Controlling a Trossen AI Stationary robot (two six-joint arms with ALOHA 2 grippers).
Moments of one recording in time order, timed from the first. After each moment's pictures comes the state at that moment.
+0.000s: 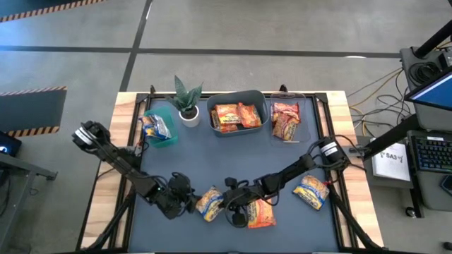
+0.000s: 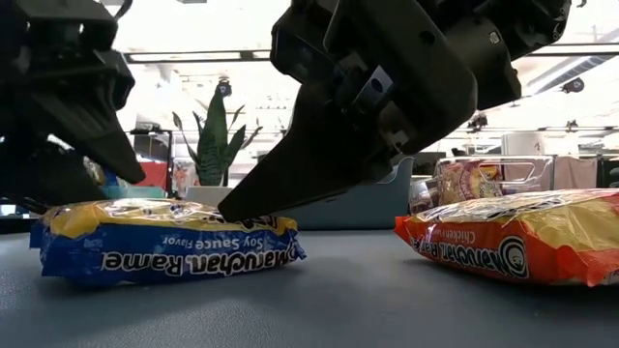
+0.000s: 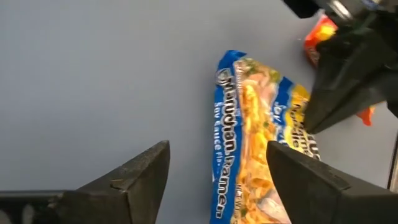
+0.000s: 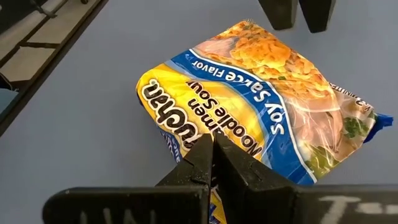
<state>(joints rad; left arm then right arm) -0.71 1.55 0.67 -0.10 -0.59 -1.53 0.37 2.12 1.15 0.36 0.06 0.19</state>
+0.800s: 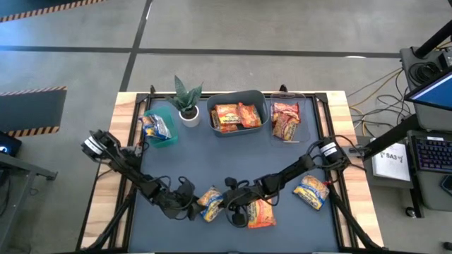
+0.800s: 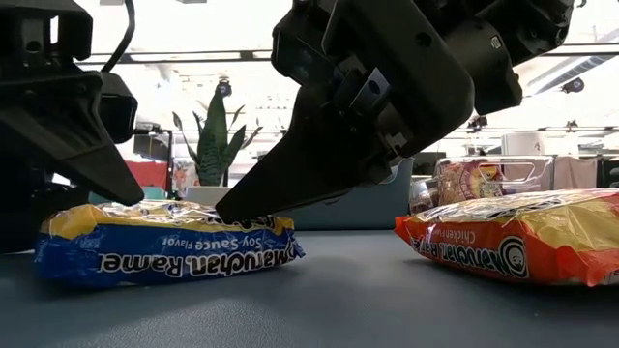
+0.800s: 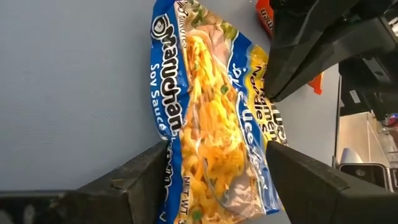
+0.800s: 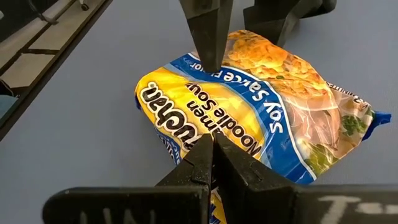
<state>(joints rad) -0.70 1.72 0.56 0.47 -0.50 -1.39 0.37 2.14 1.14 0.41 0.07 0.20</state>
